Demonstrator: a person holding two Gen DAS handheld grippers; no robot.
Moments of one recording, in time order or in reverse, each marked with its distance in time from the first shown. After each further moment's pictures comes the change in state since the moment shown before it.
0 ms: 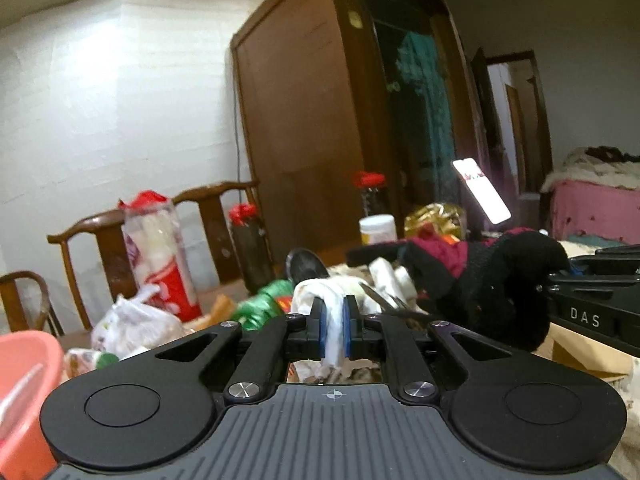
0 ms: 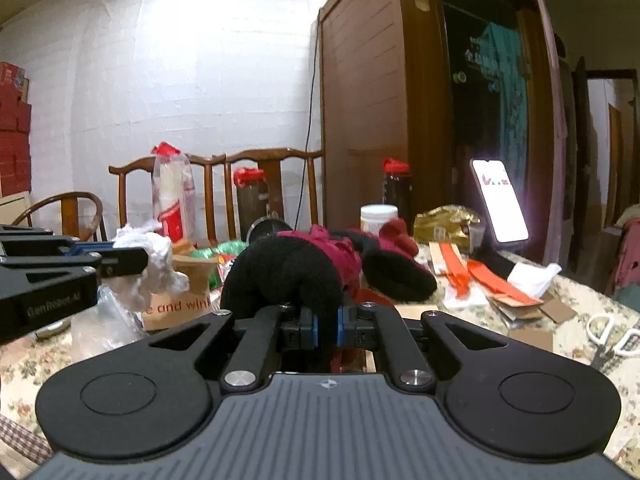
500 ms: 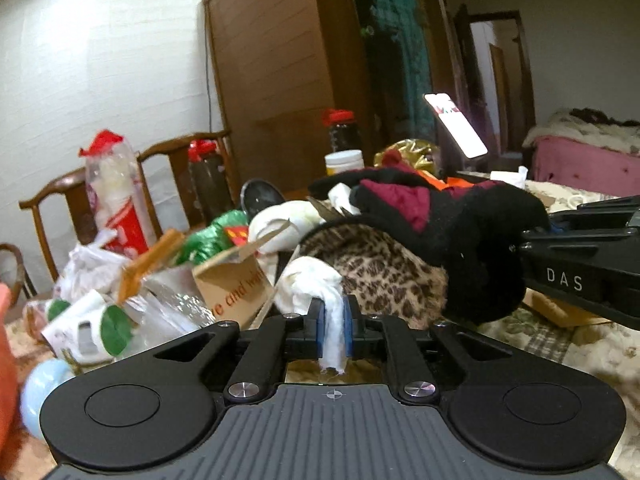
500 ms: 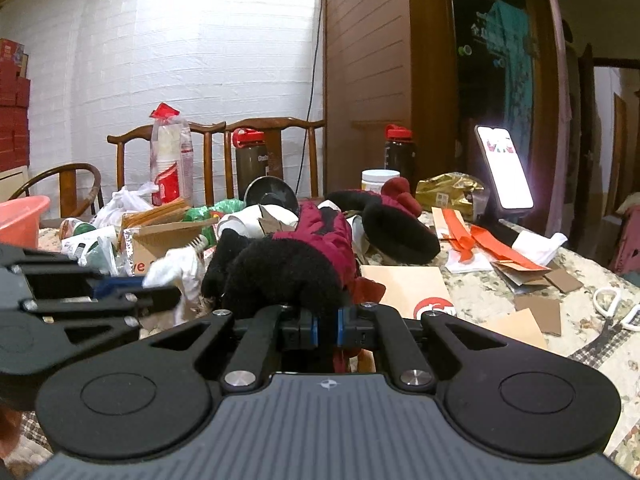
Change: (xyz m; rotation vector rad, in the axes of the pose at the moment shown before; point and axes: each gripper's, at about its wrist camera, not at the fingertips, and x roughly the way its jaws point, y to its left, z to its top) left arm 0.034 -0.033 -0.045 0.007 0.146 -0.070; right arm 0.014 0.001 -0.027 -0.024 0.085 -0.007
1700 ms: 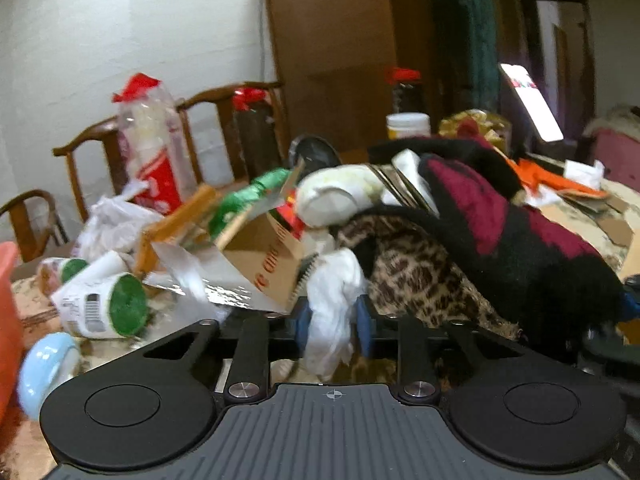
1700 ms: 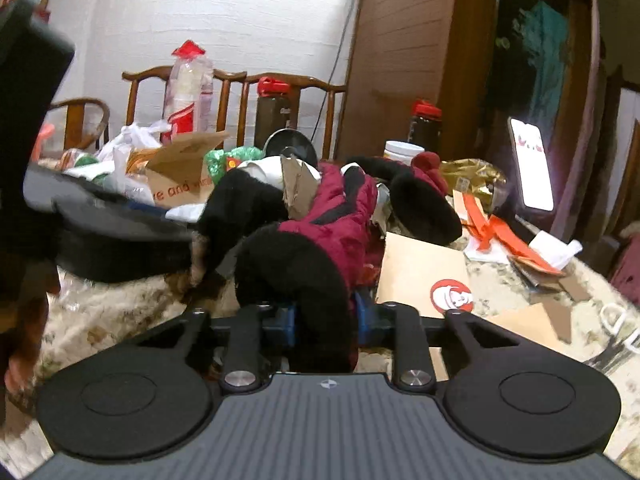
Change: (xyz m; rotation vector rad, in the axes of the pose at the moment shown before) left arm 0.054 0.017 0.013 -0.103 0.145 0.129; right arm 0.026 0.022 -0.009 -0.142 0.109 0.000
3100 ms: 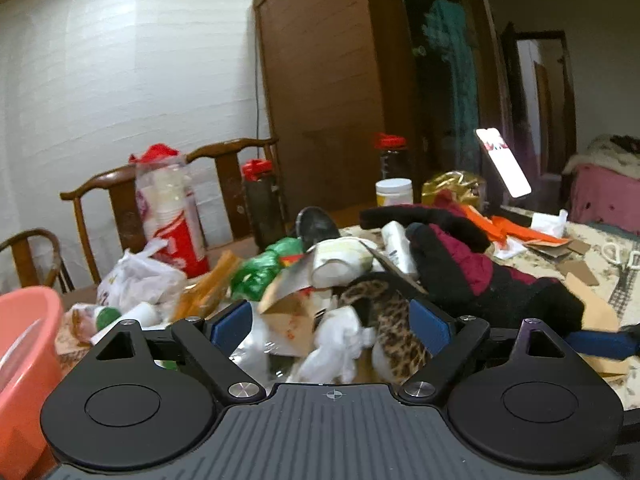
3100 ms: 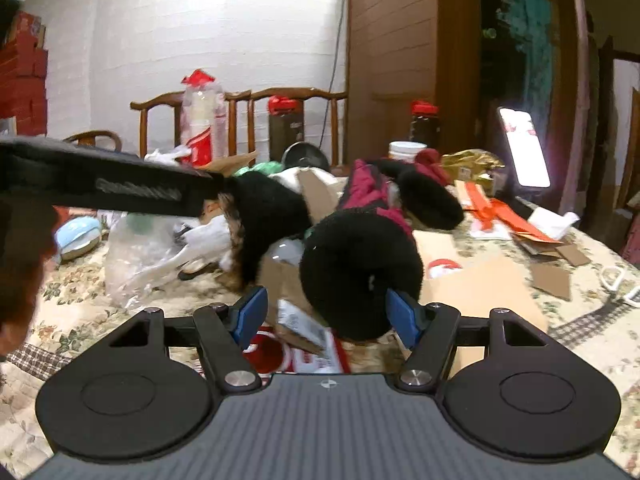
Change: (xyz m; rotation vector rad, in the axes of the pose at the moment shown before) left arm -0.075 0.009 0.017 0.026 -0.159 0.002; right arm -0.052 0.001 -0.008 0.101 -0.023 0.044
